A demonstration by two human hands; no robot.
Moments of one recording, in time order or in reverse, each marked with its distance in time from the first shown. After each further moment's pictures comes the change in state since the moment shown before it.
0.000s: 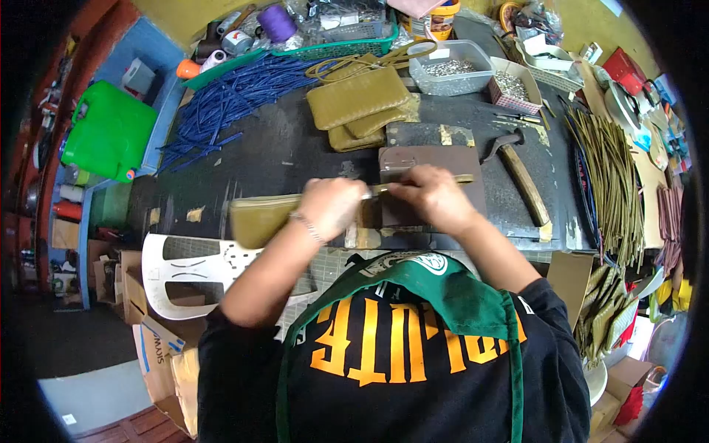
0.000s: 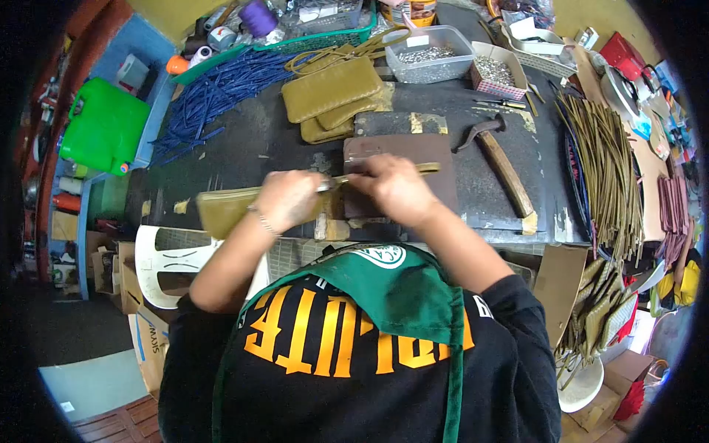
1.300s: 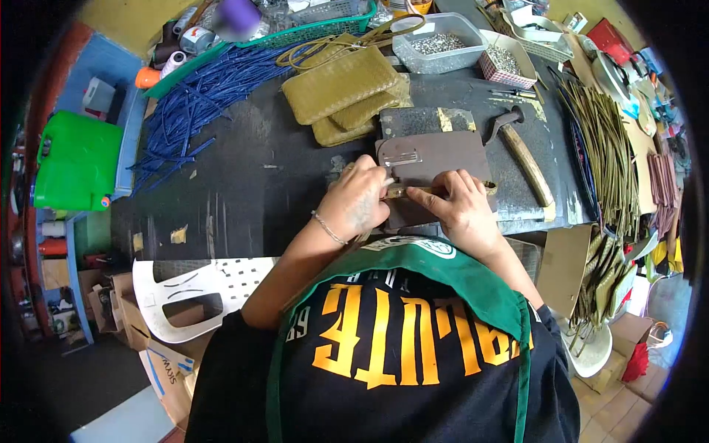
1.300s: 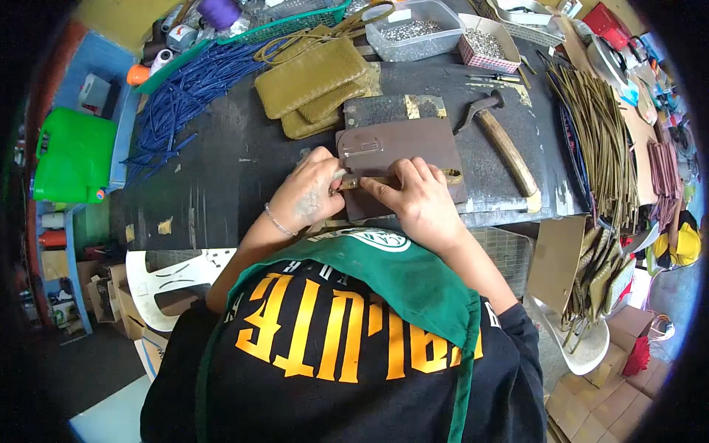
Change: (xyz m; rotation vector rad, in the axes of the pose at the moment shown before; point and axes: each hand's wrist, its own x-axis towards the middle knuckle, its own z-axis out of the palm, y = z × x) left_hand 0.030 -0.004 0.033 -0.608 0.224 0.147; right_hand -0.017 -0.031 -0.022 -0.176 -0.061 0.293
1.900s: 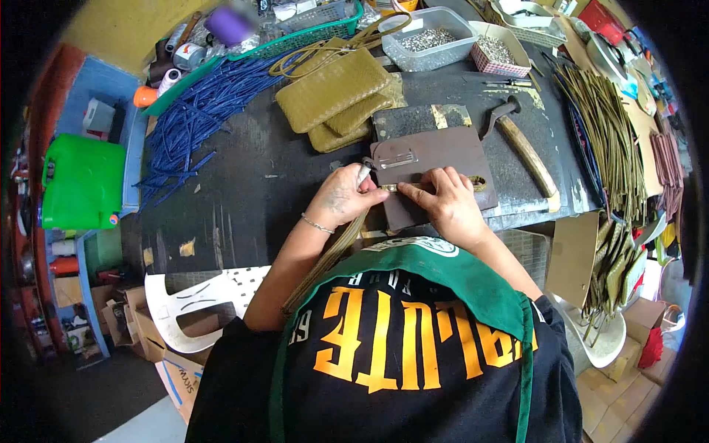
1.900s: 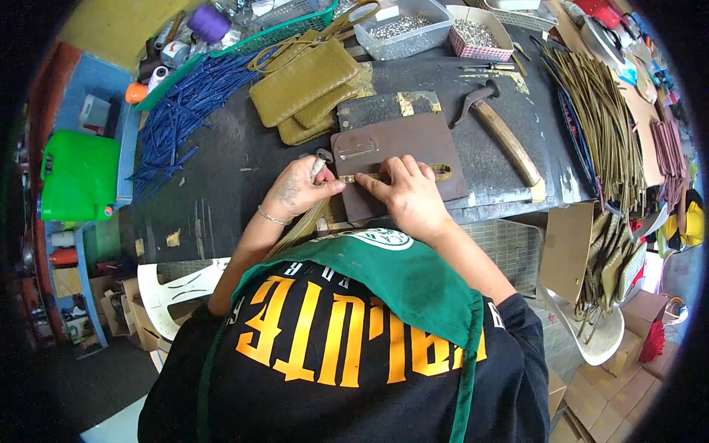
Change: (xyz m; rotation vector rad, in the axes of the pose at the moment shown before) left_hand 0.010 -0.019 -0.006 -0.309 -0.207 -0.392; right_hand 0.001 0.002 0.027 0.045 -0.030 0.094
